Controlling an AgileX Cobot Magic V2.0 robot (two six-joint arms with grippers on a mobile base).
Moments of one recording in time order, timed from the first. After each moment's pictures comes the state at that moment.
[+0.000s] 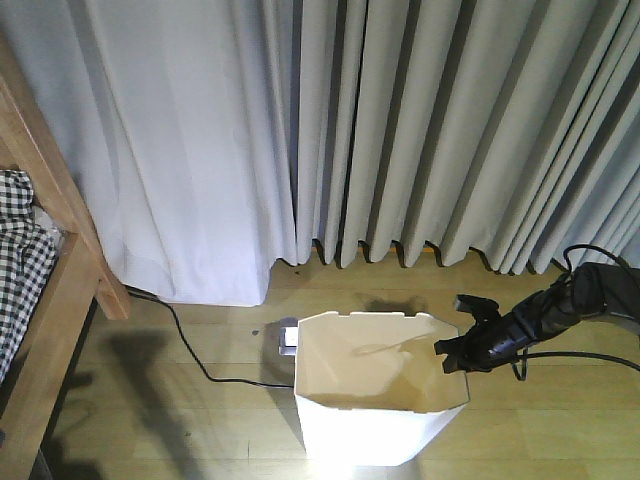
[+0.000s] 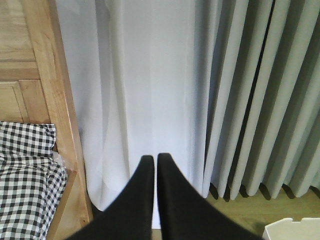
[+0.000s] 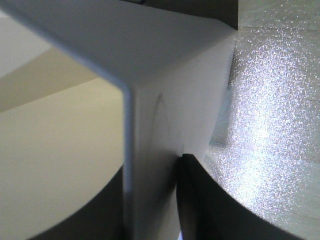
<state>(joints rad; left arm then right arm) -0.01 -0.01 0.03 -0.02 0.27 -0.02 -0.17 3.14 -1.80 0.87 0.52 -1.03</state>
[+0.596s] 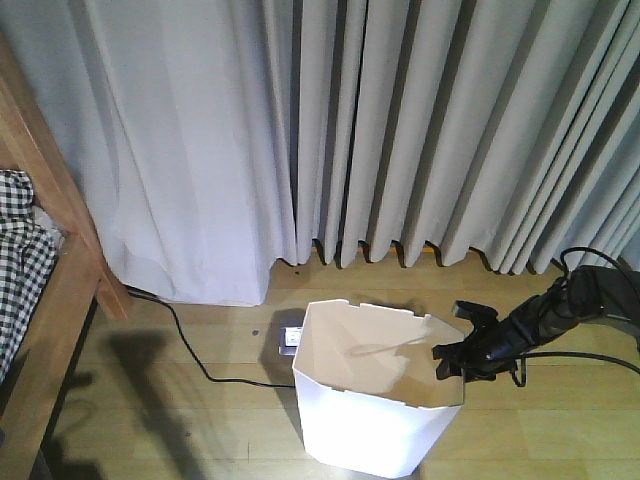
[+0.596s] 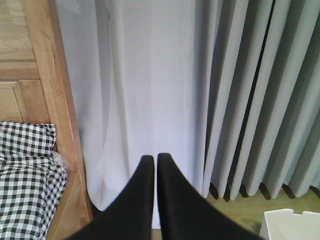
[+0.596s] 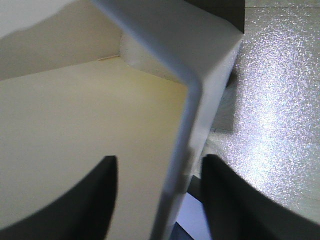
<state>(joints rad) -0.01 -0.01 0.03 -0.02 0.27 -0.02 -0.16 3.15 -1.80 0.83 0.53 -0.95</state>
